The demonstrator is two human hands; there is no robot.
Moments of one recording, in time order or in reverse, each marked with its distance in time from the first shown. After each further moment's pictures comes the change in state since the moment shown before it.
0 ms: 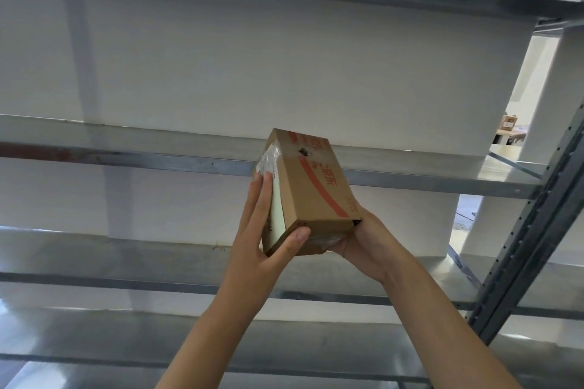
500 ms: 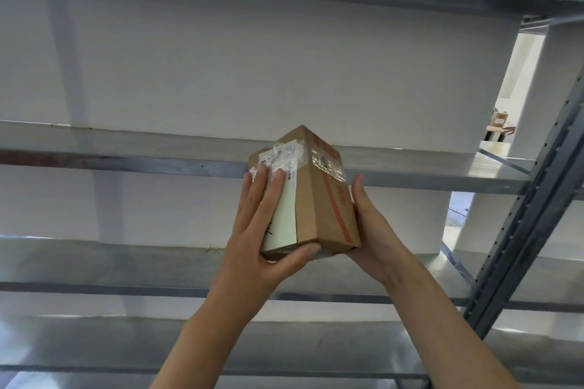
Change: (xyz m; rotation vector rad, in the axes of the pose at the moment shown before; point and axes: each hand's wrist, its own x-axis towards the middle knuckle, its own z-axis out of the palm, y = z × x) left_hand 0.004 0.014 0.005 0.217 -0.023 0.202; right_hand -0.005 -0.006 -0.016 -0.052 0.057 0.020
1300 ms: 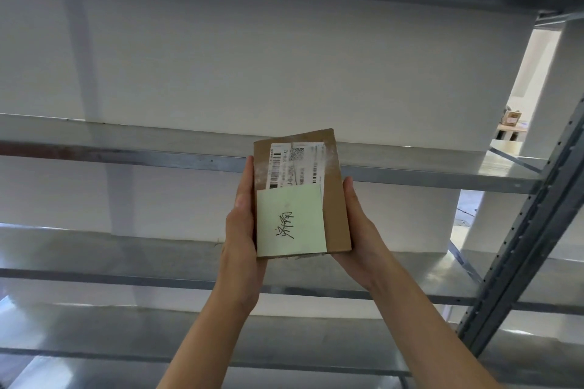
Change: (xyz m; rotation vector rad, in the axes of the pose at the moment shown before) left_hand 0.008 0.021 -0.009 -0.846 0.146 -0.409; right_hand 0.002 0.022 0.024 0.202 -0.062 -0.034
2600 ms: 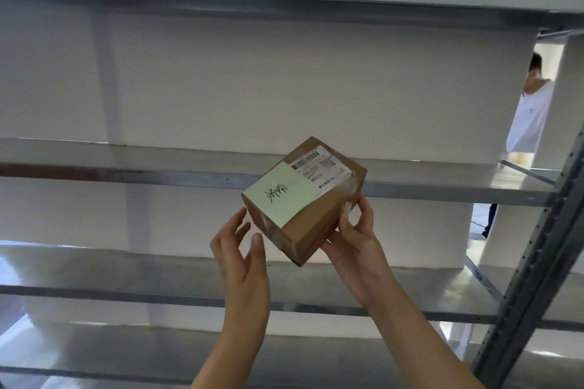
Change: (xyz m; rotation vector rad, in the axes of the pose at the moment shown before) left_hand -0.014 -0.030 -0.029 0.415 0.386 0.158; right_hand 0.010 0.021 0.012 0.417 -0.062 -0.237
